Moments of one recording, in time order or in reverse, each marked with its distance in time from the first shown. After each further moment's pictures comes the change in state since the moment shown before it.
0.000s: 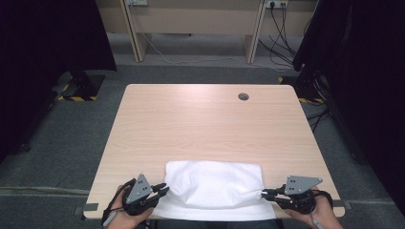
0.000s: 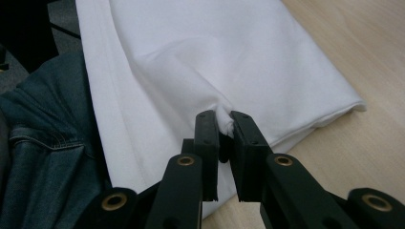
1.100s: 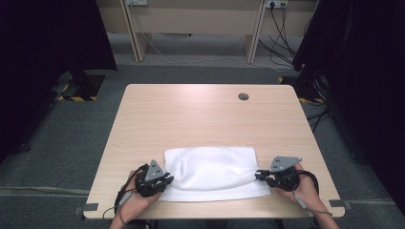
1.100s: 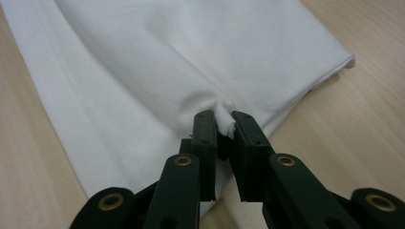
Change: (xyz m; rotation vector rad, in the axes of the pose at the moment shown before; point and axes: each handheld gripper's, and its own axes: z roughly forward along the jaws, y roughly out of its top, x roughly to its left) left arm 0.038 0.018 0.051 0.141 0.071 -0.025; right arm -0.055 0.021 0.043 0.095 -0.131 0.035
